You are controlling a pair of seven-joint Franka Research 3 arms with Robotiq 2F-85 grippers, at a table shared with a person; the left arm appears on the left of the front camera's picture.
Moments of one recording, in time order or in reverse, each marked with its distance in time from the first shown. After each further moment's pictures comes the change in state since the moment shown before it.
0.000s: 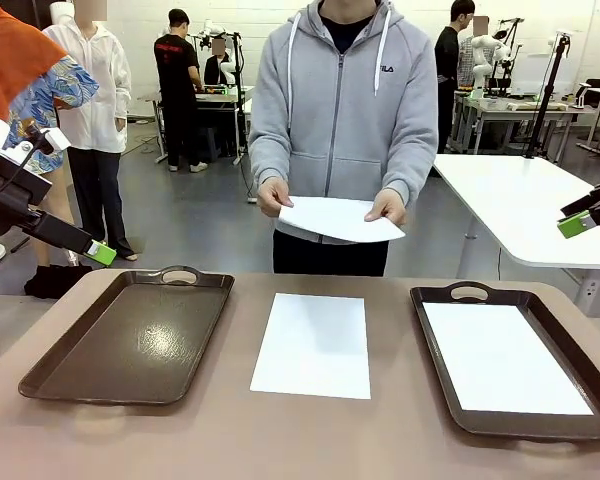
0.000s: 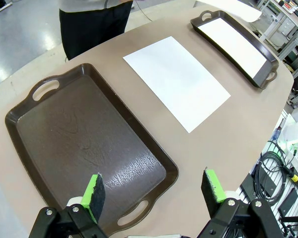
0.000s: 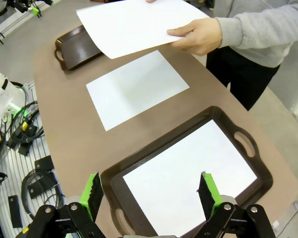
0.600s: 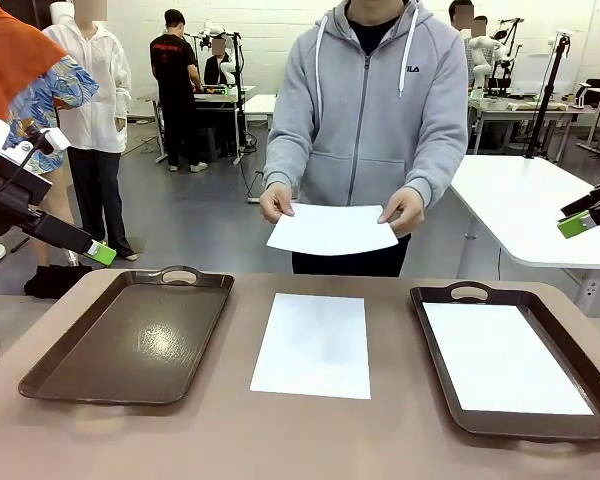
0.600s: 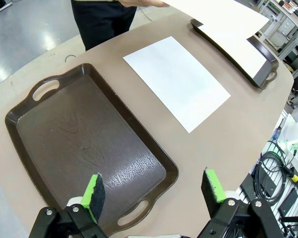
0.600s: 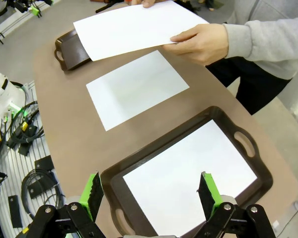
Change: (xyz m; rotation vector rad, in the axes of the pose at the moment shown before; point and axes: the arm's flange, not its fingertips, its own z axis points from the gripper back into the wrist) left arm 0.000 0.000 0.000 0.000 0.000 0.000; right arm 0.000 0.000 0.000 0.000 0.000 0.000
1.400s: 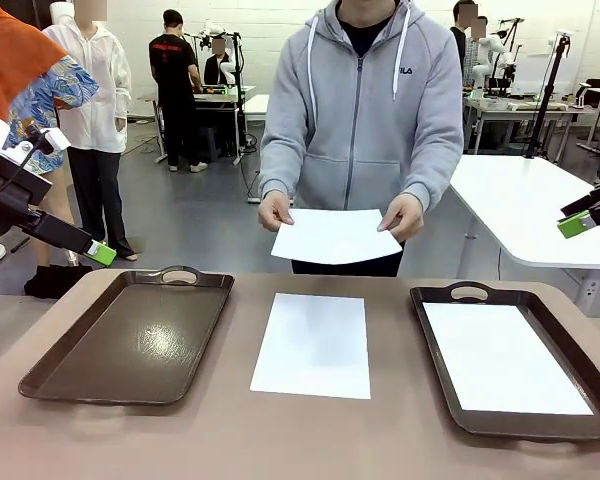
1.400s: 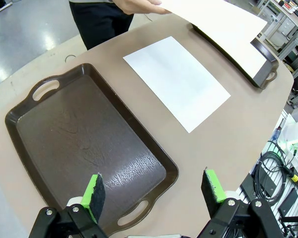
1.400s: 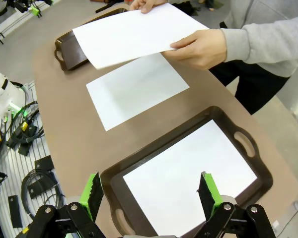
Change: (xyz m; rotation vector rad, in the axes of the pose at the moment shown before) left arm 0.000 0.000 0.000 0.000 0.000 0.000; right arm 0.000 0.000 0.000 0.000 0.000 0.000
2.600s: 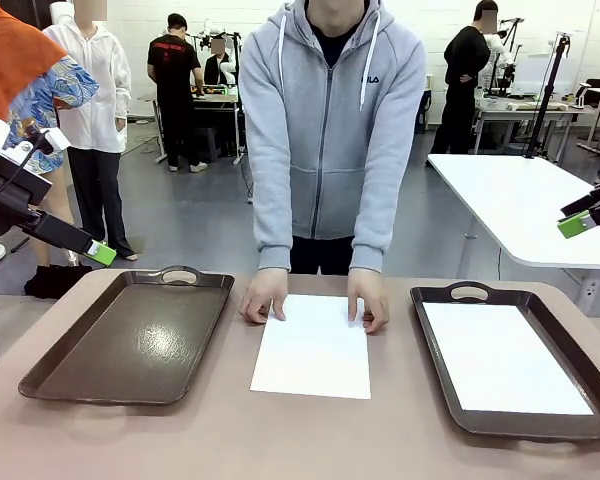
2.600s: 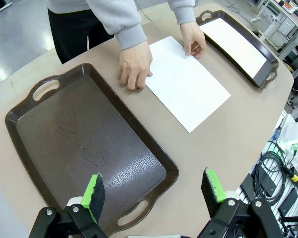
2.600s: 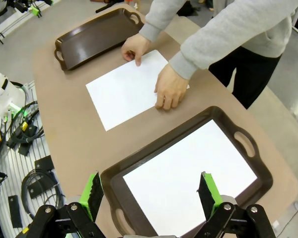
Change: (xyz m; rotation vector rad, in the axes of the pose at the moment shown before) left arm 0.000 0.000 0.000 0.000 0.000 0.000; right arm 0.000 0.000 0.000 0.000 0.000 0.000
